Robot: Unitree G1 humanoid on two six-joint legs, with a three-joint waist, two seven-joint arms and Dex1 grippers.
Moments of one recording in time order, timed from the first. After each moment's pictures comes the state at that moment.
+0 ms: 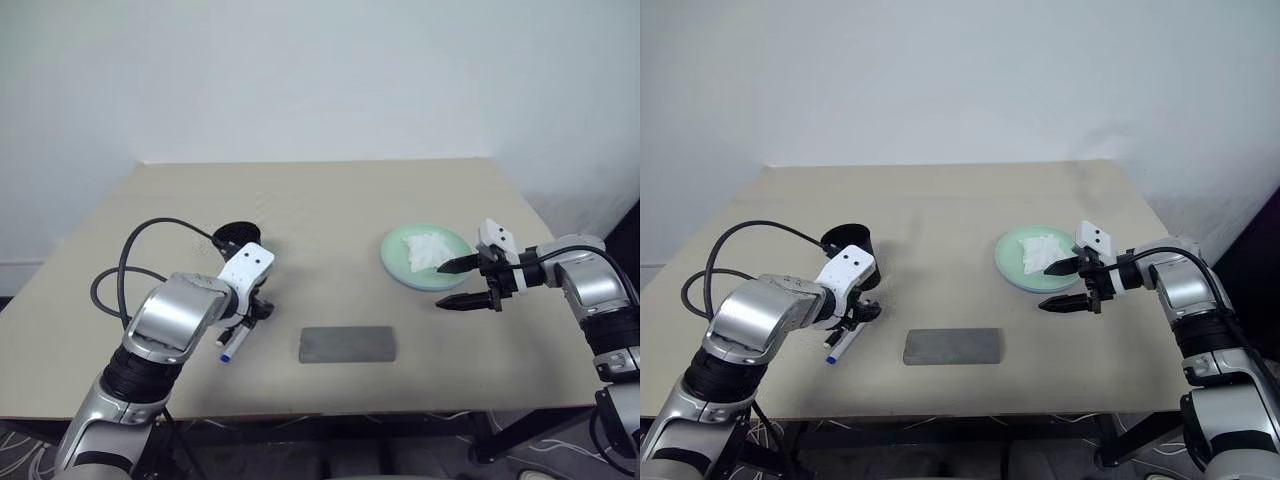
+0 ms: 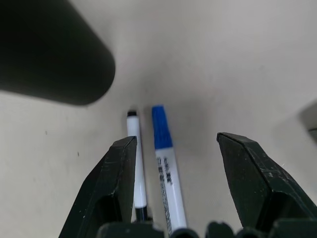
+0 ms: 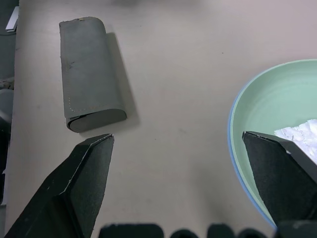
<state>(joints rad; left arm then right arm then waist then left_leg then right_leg) -0.50 0.64 -0.21 -0.34 -0.17 1.58 -0.49 -0.65 -0.74 0.19 0.42 0.19 0.34 1.46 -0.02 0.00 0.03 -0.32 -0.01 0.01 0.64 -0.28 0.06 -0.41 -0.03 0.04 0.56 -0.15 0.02</state>
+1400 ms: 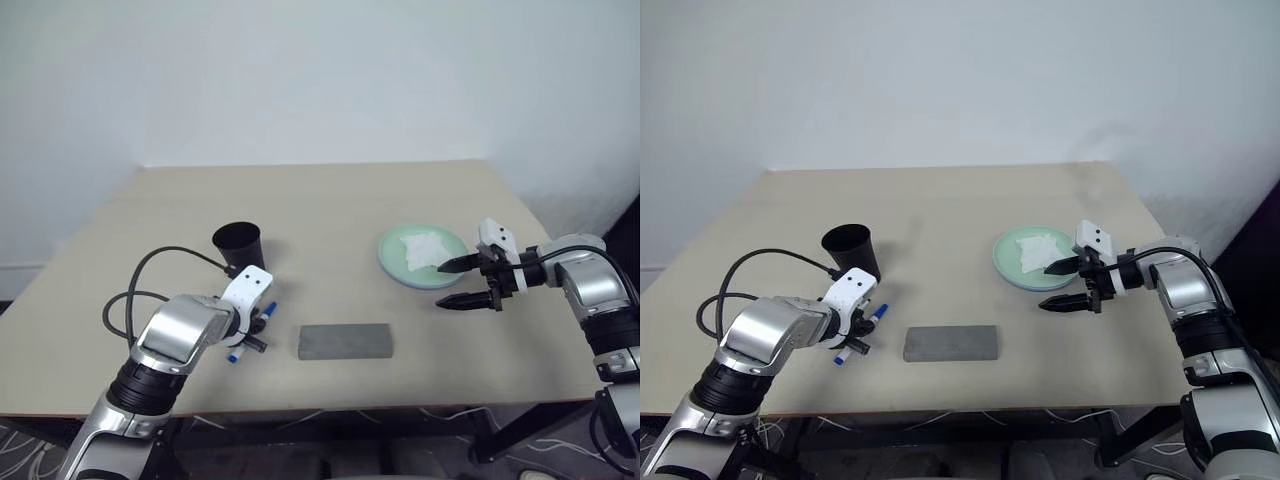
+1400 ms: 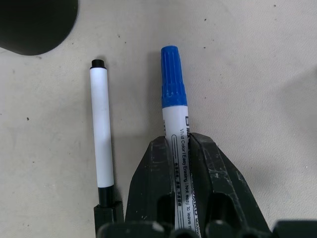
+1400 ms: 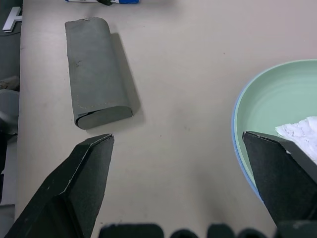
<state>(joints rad) -0.41 0.62 -0.23 -0.26 -0.24 1.47 -0.42 -0.65 -0.74 0.19 0.42 0.19 0.34 1.46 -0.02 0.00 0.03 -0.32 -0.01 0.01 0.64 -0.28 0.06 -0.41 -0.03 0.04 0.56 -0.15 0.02</state>
